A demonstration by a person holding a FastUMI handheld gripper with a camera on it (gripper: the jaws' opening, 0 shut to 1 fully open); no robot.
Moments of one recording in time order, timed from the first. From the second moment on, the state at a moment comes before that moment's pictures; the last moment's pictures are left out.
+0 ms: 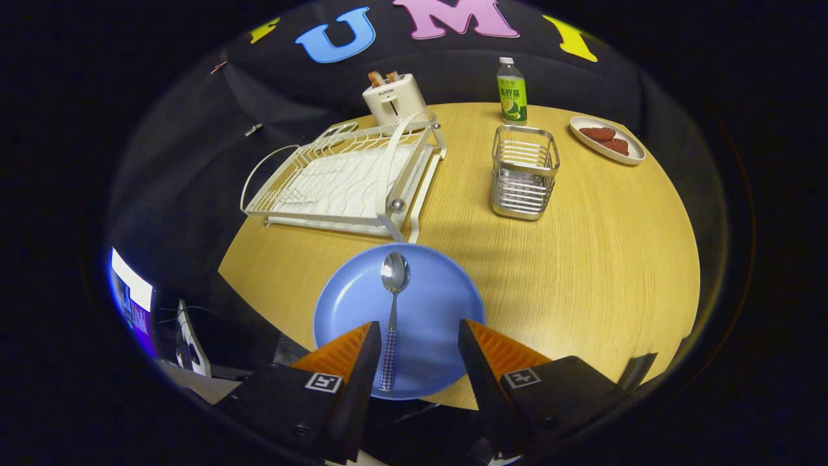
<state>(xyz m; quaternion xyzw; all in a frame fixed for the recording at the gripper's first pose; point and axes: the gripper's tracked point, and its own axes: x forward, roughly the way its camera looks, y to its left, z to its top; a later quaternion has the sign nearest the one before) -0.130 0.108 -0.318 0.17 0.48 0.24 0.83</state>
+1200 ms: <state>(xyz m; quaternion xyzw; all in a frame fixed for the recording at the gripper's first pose) 0.006 -0.034 -0.021 0.08 0.07 0.12 0.99</state>
